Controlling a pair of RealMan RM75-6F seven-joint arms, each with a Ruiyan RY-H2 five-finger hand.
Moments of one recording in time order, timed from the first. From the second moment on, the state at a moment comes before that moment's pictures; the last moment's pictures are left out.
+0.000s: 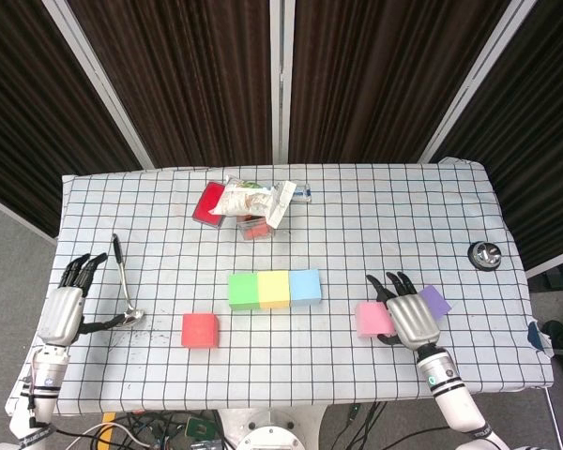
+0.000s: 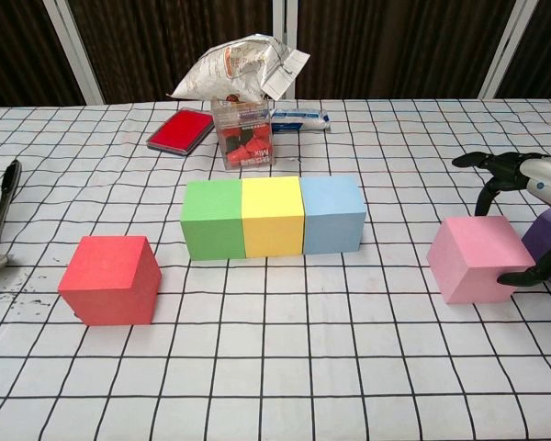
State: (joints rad) left arm -0.21 -1.43 -0.07 -1.39 1.50 1.43 -0.26; right arm 0.41 -1.45 -0.01 -1.64 -1.31 1.21 -0.33
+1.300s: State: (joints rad) left arm -0.20 -1.42 -0.06 -1.39 1.51 1.44 -0.31; right arm 0.85 -1.35 0.28 -1.83 -0.93 0.90 -0.50
